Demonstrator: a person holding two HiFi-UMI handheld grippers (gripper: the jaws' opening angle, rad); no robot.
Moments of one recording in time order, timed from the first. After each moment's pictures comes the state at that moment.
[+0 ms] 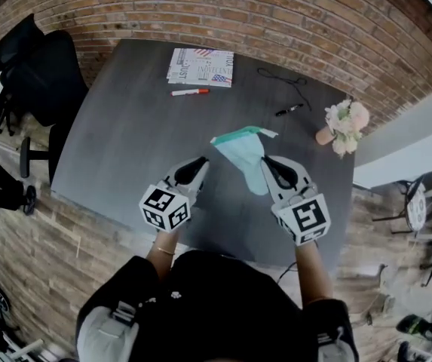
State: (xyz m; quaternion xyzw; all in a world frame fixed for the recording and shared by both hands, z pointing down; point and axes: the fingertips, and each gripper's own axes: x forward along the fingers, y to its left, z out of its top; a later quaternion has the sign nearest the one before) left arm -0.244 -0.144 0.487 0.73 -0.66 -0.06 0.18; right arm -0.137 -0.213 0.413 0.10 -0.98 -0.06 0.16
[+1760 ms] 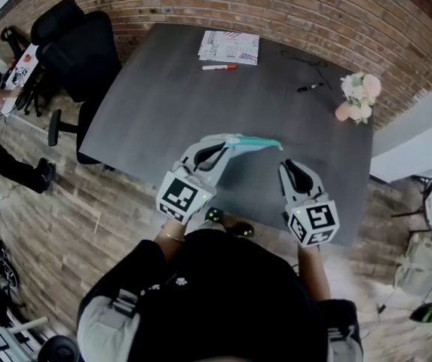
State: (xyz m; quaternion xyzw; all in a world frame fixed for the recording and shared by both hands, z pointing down) left arm -0.165 -0.050 0.407 0.75 -0.66 0.07 0.02; right arm -0.051 -0.119 0.445 0.15 -0.98 0.04 0.12
